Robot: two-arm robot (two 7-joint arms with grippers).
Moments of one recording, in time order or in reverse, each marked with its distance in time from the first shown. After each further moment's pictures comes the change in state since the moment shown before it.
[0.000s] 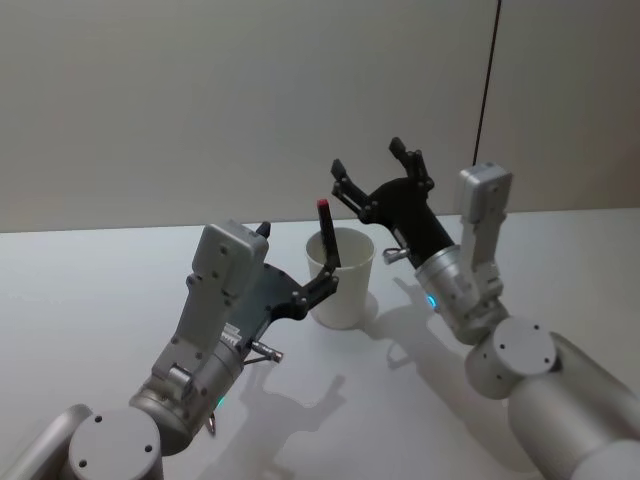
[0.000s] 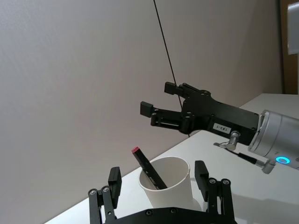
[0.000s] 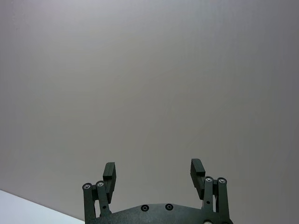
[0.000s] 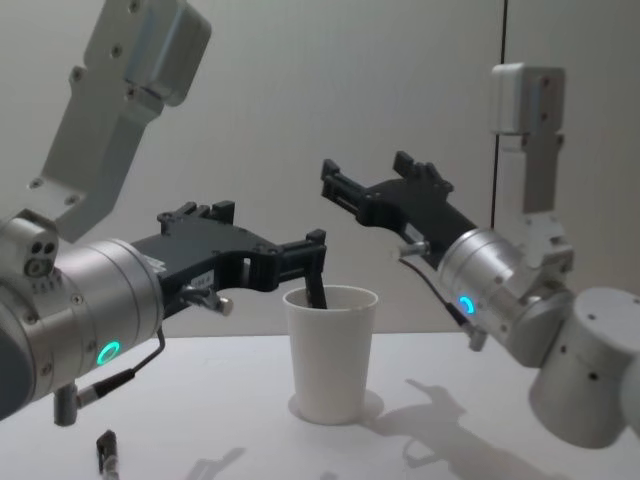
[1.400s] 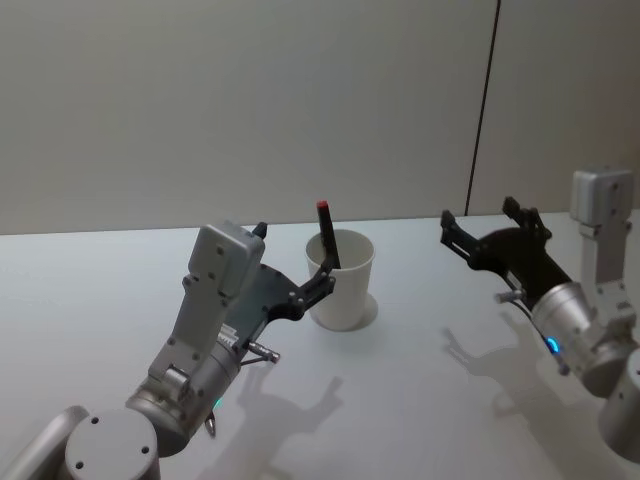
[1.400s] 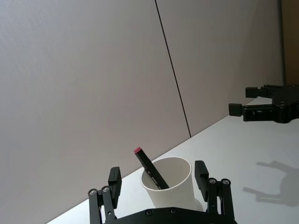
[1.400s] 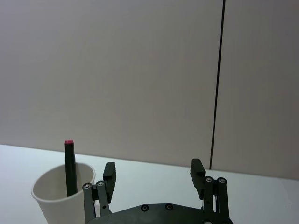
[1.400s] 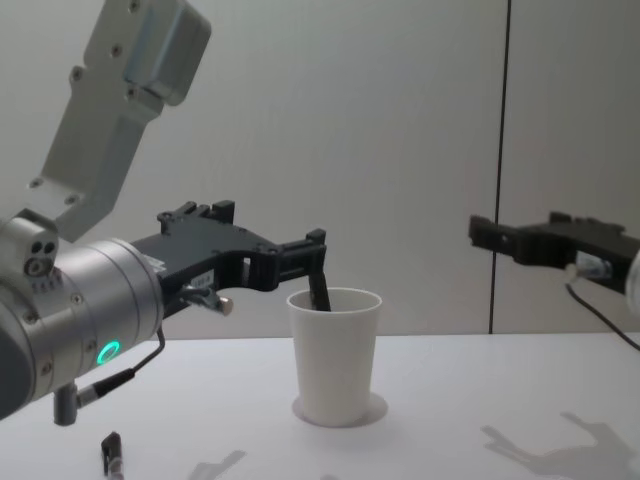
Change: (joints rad) left arm 0.000 0.000 0.000 0.000 0.000 0.000 0.000; right arm -0.507 0.159 0.077 -0.949 -0.049 0.801 -0.120
